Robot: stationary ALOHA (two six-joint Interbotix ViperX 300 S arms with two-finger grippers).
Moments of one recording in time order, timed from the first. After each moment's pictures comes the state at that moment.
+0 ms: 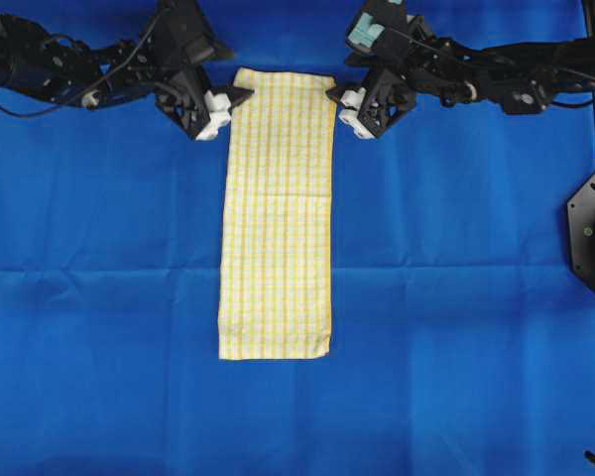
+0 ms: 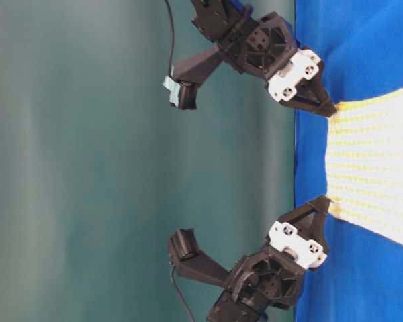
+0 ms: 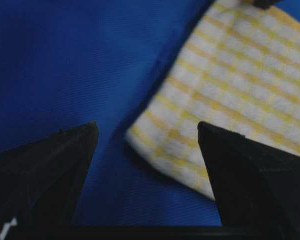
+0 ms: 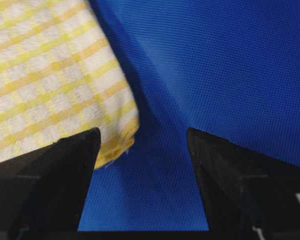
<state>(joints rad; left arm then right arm) 0.47 0.26 0.72 -0.04 -0.39 0.04 -0.49 0.19 0.70 0.32 -0.14 -0.10</state>
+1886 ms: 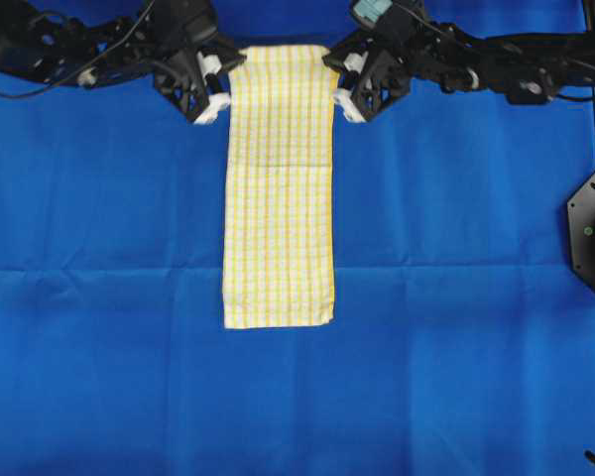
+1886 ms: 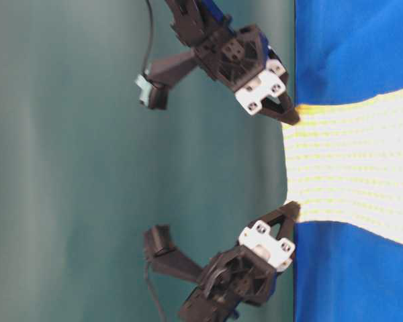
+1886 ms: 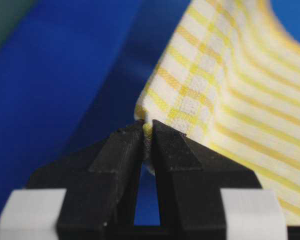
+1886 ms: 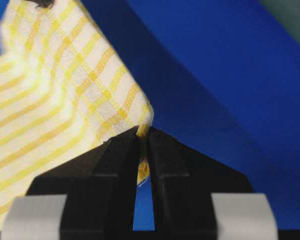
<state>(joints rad) 0.46 0.15 0.70 -0.04 -0.23 0.08 -0.47 0.10 0.70 0.39 -0.15 -0.11</state>
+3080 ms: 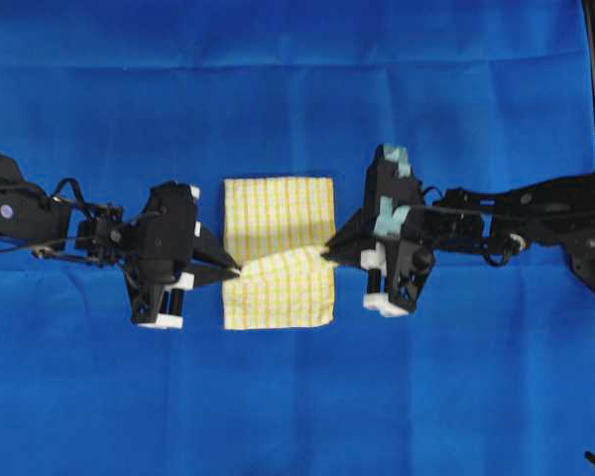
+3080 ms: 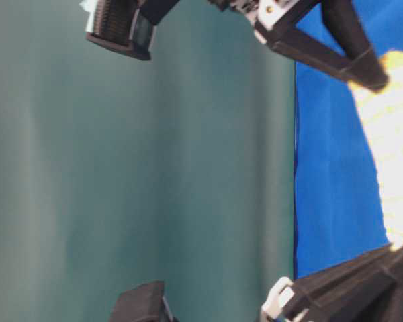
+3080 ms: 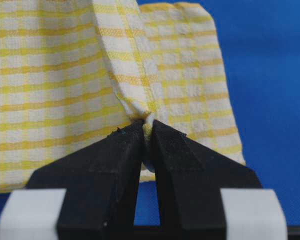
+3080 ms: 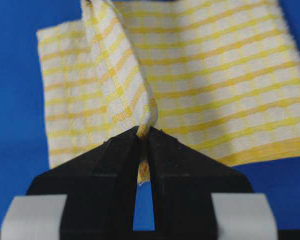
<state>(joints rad) -0.14 0.05 0.85 -0.04 -0.27 -0.02 0.11 -0.04 0.84 0.57 -0.15 -0.10</state>
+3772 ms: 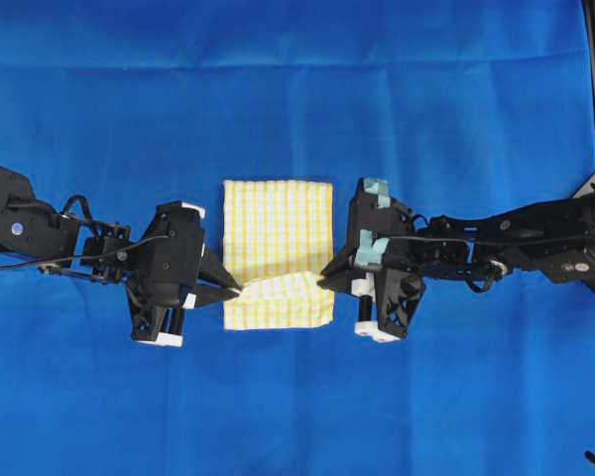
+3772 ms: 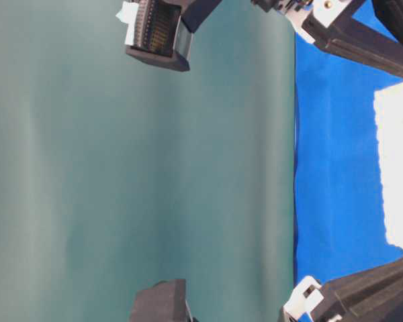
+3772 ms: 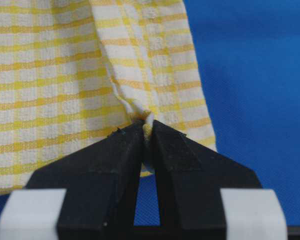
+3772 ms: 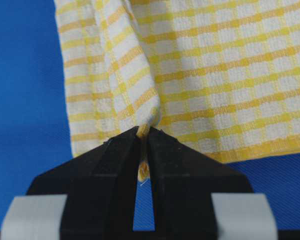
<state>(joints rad) -0.18 0.09 0.84 -0.04 -0.27 -0.02 0.18 0.05 0.80 0.63 -0.15 -0.10</state>
